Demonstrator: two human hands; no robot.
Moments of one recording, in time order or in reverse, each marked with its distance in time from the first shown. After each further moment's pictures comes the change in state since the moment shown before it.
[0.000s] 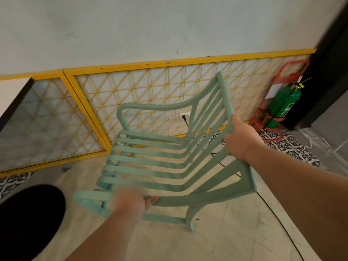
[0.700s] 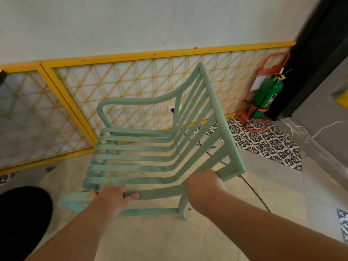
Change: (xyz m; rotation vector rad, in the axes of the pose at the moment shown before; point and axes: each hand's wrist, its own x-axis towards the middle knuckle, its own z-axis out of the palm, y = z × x) left_hand -0.001 -0.042 -0.005 -0.058 -0.163 -0.039; right_hand -0.115 -0.026 0.094 -0.869 -0.443 -0.438
